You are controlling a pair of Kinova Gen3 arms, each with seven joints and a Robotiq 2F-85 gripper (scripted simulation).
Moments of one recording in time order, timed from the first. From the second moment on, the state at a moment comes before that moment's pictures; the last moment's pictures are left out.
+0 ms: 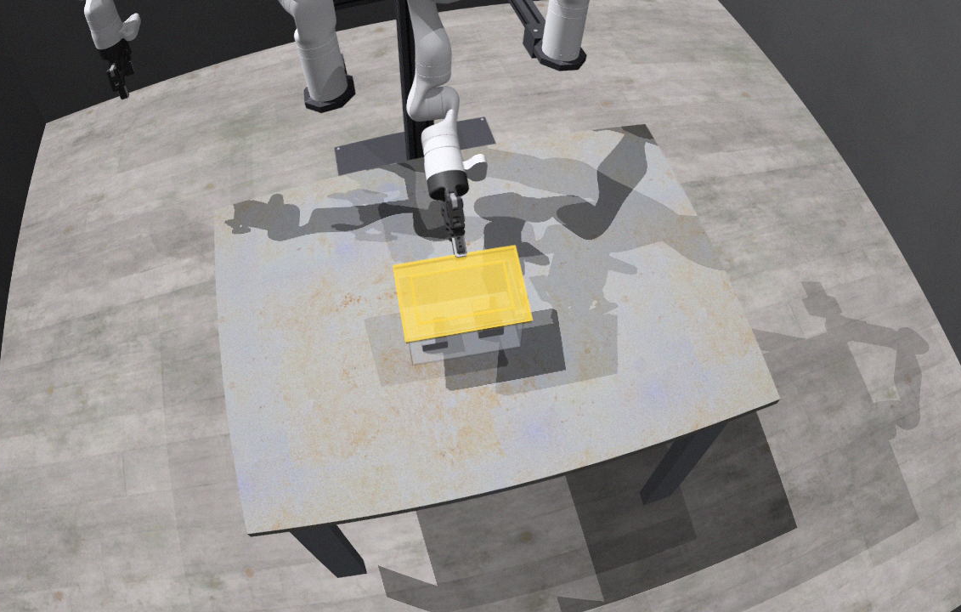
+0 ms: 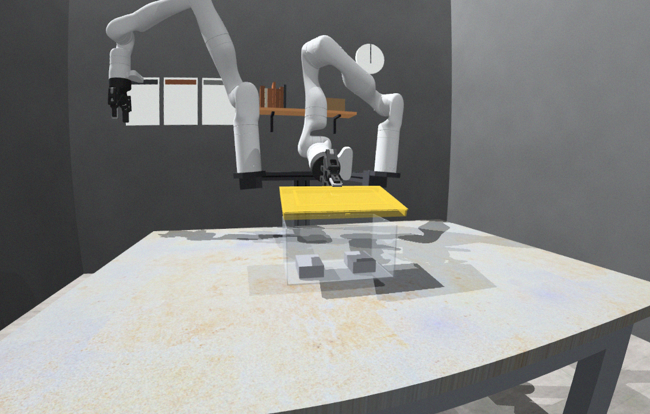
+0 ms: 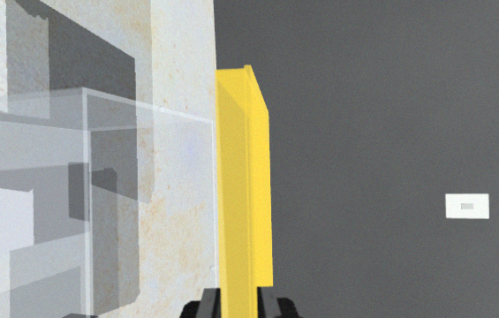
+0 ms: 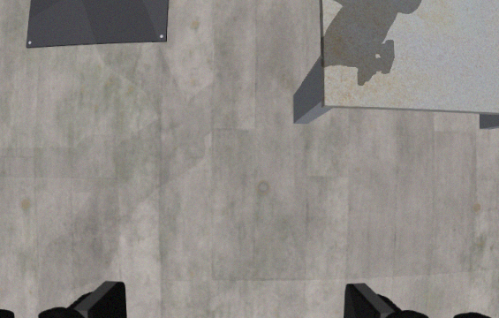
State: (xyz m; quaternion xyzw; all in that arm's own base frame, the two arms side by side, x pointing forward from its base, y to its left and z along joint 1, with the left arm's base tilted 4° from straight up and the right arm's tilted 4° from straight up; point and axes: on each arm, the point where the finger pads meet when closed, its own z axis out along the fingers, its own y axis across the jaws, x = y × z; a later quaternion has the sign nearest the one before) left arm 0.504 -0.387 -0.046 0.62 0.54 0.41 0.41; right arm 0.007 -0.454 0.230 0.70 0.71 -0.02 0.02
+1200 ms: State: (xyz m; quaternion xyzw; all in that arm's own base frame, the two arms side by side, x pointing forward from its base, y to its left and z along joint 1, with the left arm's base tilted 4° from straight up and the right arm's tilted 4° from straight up) left arm 0.504 -0.357 -0.044 0.62 0.54 0.41 0.41; right arm 0.007 -0.454 0.230 0.70 0.71 -0.02 0.02
